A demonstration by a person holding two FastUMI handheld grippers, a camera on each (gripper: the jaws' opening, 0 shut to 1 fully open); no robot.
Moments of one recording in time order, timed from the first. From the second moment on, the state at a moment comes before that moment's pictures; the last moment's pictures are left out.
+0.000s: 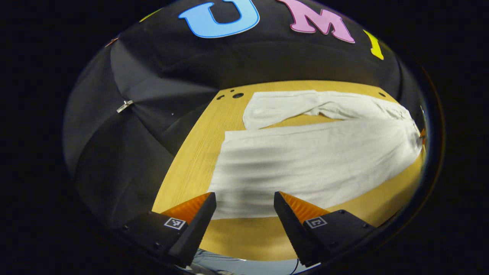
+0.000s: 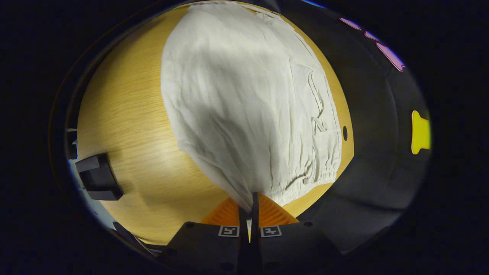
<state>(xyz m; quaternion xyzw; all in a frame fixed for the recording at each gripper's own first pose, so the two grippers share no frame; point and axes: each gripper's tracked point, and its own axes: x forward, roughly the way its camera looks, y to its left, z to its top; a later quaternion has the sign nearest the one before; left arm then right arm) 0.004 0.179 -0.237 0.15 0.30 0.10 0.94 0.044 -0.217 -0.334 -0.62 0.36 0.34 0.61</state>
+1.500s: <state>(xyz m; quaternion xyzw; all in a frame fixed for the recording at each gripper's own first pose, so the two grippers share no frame) 0.054 0.230 -0.290 0.60 0.37 -0.09 0.71 0.041 -0.214 -0.332 -0.64 0.35 0.32 0.60</state>
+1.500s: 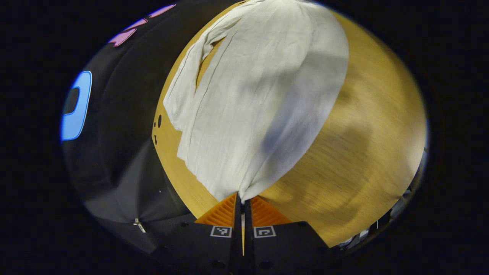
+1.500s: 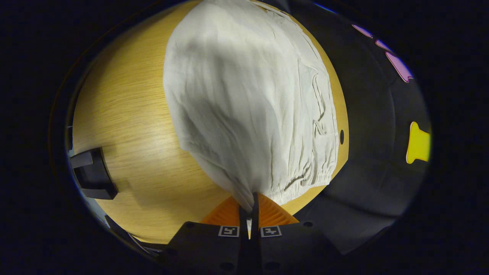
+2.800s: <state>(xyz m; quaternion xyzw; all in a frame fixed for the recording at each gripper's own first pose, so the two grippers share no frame) 0.253 0.172 -0.071 0.37 0.15 0.08 0.91 0.224 -0.173 -0.195 -0.36 0.34 0.15 0.86</state>
